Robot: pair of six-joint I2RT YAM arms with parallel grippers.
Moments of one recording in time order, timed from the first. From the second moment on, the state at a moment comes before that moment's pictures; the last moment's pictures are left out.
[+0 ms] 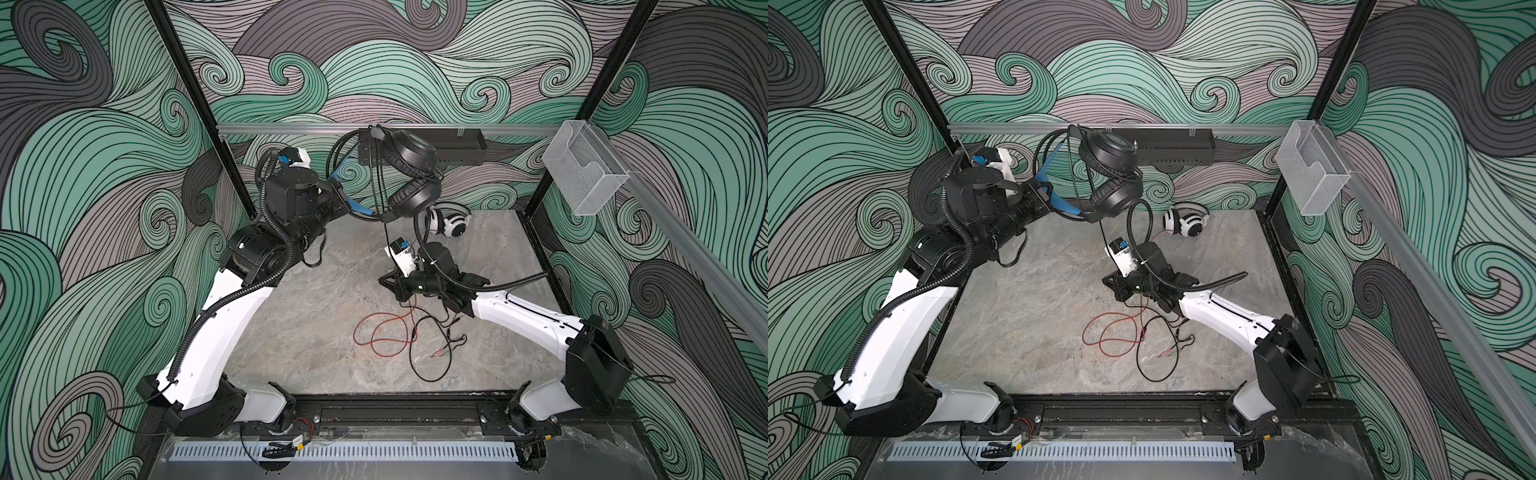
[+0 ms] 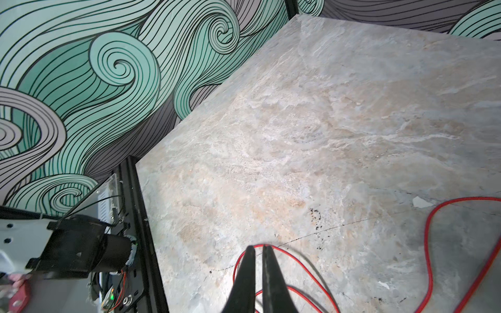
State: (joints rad) left arm -0.58 1.37 1.93 -0.79 -0.36 -0.71; right arm 0.75 1.51 1.07 -0.09 -0.39 0.20
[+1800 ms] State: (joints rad) left arm -0.64 1.36 1.54 -0.73 -0.62 -0.05; right arm 1.05 1.42 1.70 -0.90 0.44 -0.56
